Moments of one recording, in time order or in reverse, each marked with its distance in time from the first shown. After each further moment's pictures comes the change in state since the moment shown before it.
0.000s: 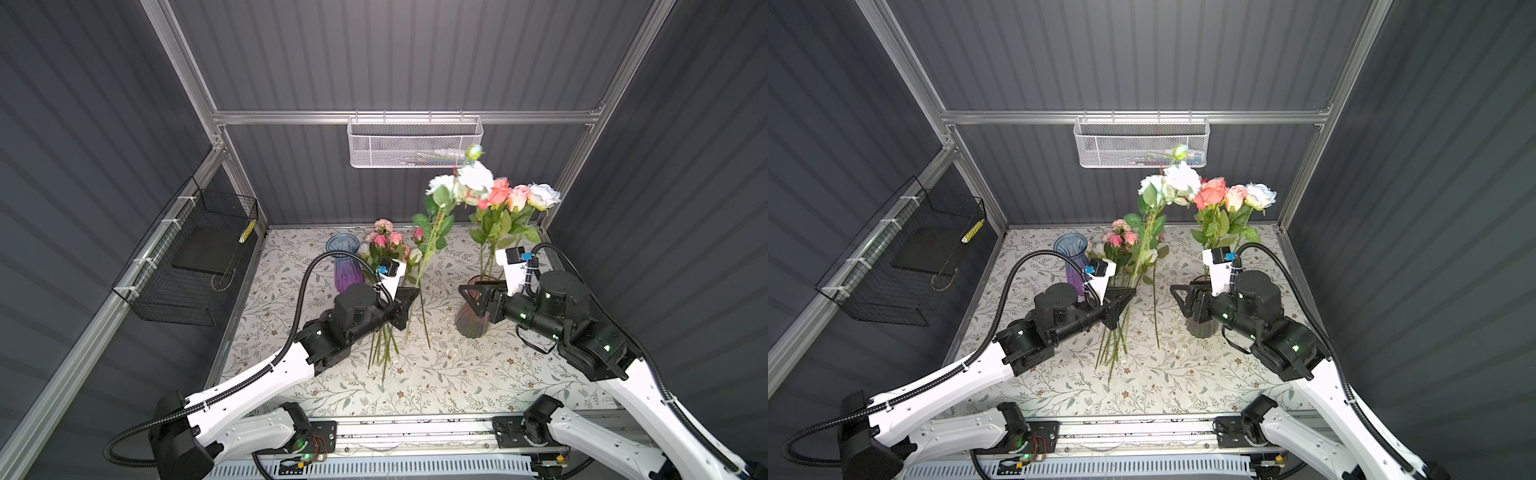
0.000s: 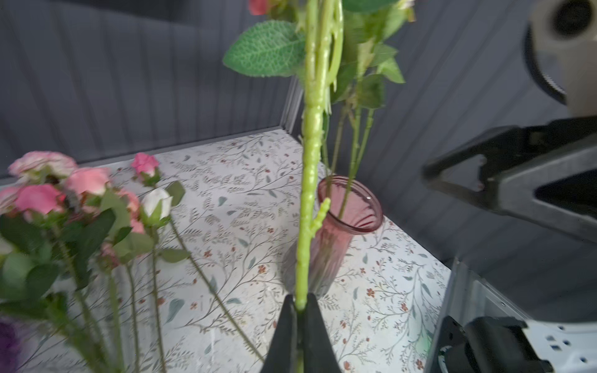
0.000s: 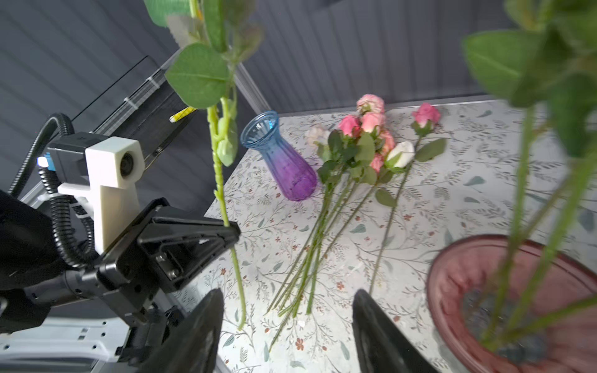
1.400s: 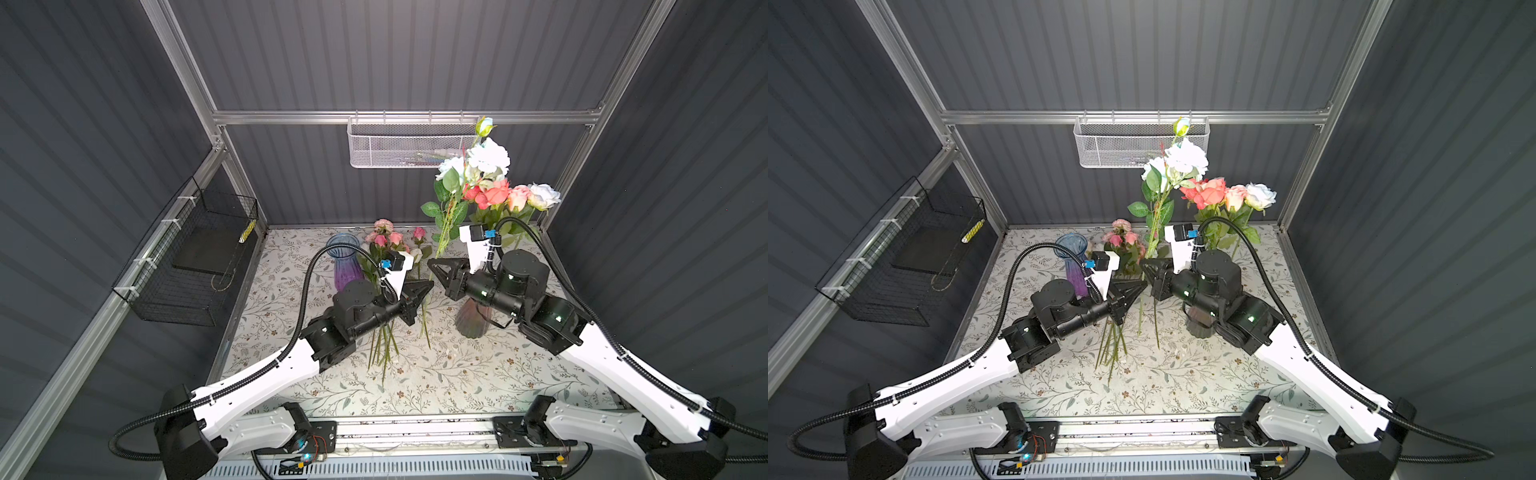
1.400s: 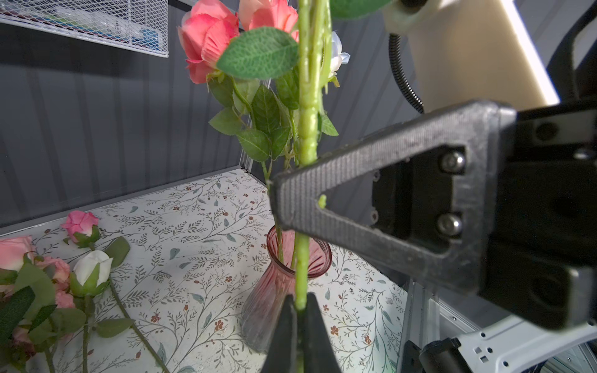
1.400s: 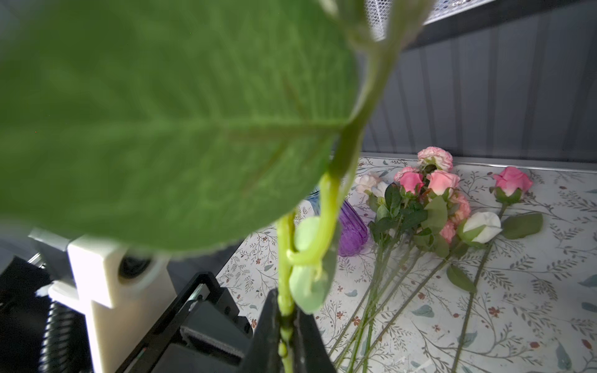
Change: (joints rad) left arm -0.005 0.041 0.023 0.168 0.091 -0.027; right arm 0.124 0.241 0.095 0.303 0.084 0.018
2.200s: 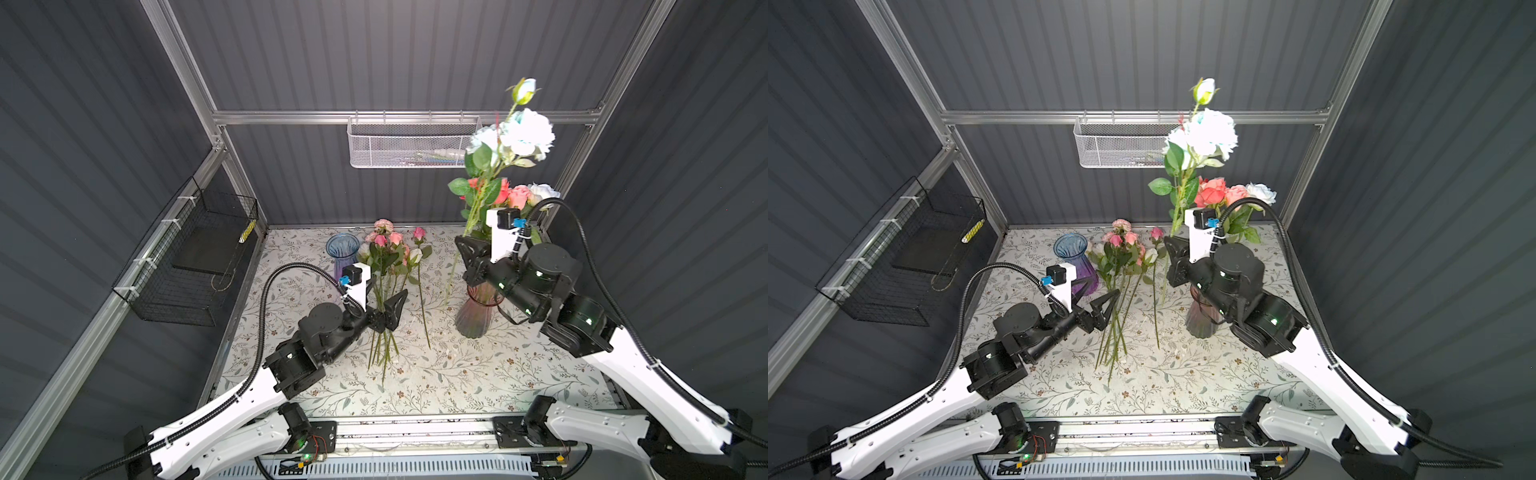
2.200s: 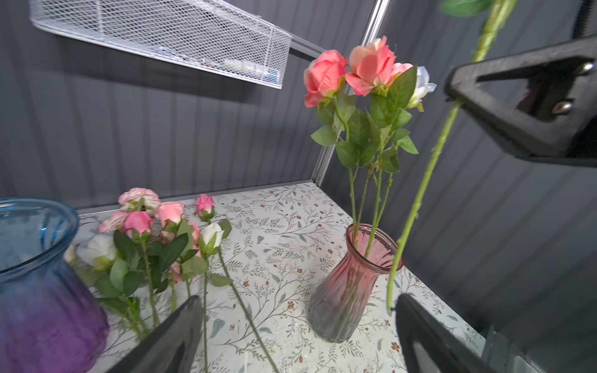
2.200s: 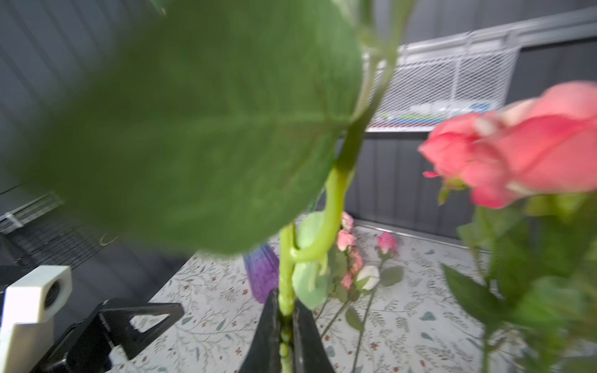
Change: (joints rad) left arm 0.000 -0.323 -0.185 -0.146 -0.347 0.004; right arm 0.019 -0.066 0.139 -0.098 0.376 -0.294
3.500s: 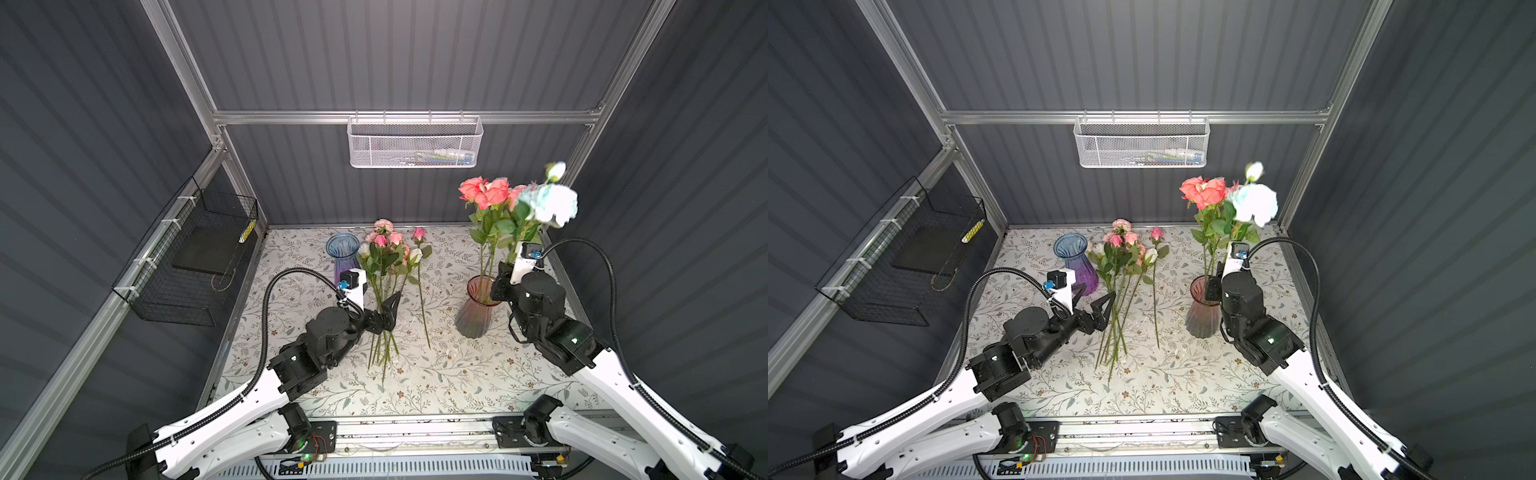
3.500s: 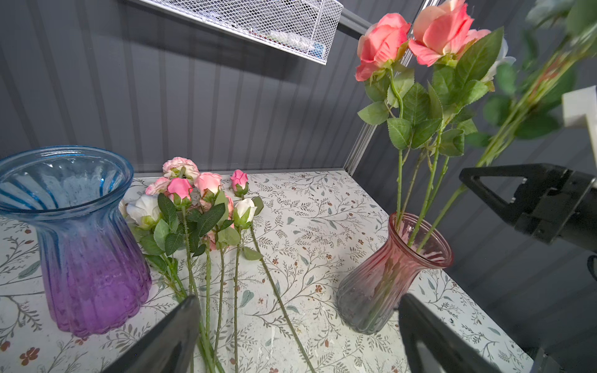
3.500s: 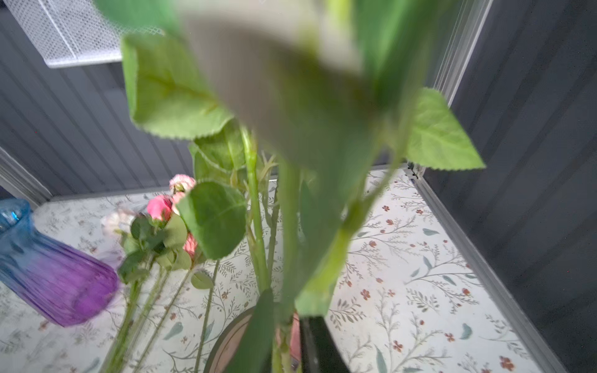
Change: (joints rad) left arm 0.000 0.043 -0.041 -0.005 -0.095 -0.046; right arm -0.212 -0.142 -0.419 -0.001 0.268 0.071
